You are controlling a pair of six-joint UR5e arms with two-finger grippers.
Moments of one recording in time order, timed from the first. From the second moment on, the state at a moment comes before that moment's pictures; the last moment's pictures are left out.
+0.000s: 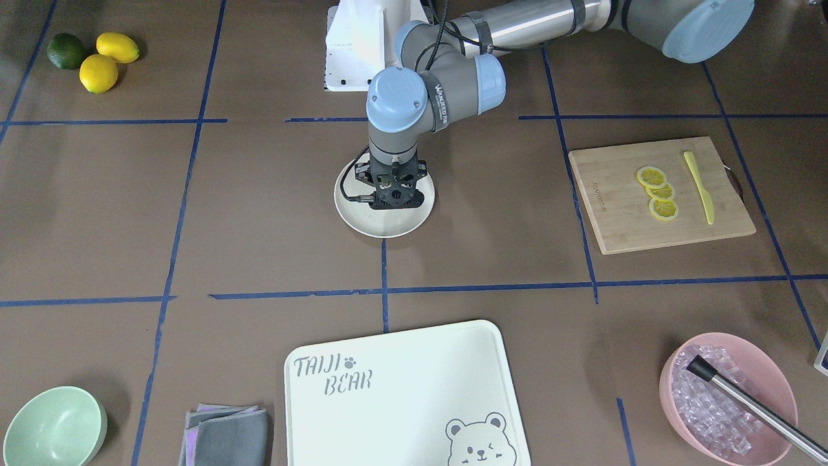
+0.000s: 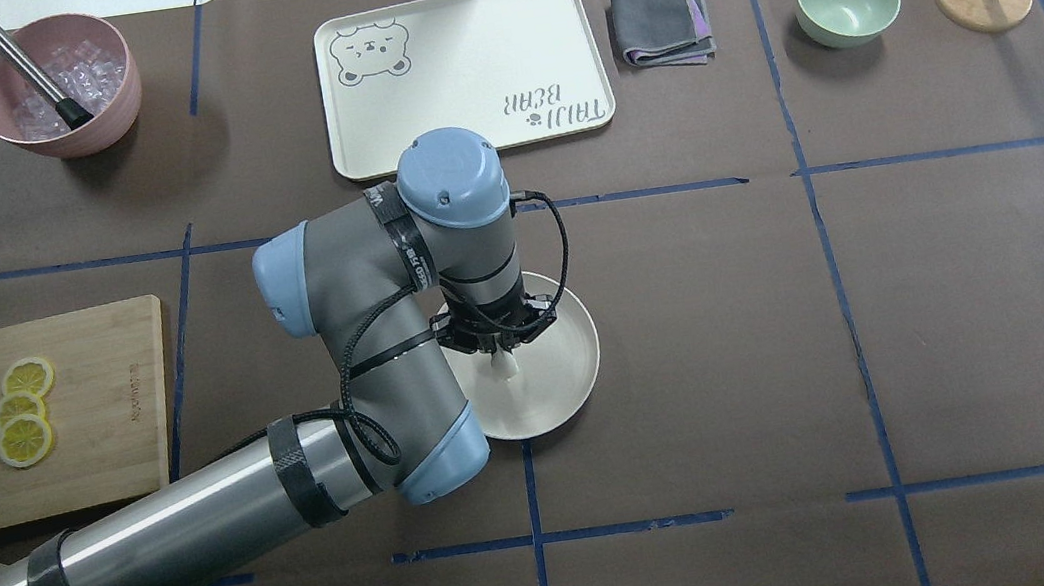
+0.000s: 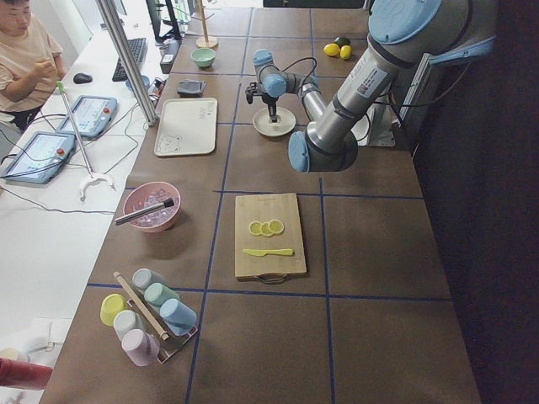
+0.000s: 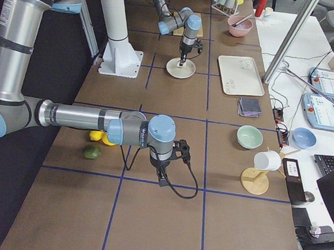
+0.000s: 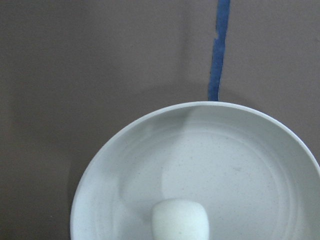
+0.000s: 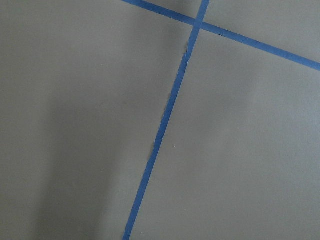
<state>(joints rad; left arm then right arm) -0.49 -2.48 -1.36 -1.60 -2.06 -1.25 1.53 -1.85 1.85 -1.53 2.29 -0.26</state>
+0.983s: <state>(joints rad) -0.48 -2.49 -1.32 -1.64 -2.06 -1.25 1.53 -1.85 1.85 -1.53 2.29 -0.25</state>
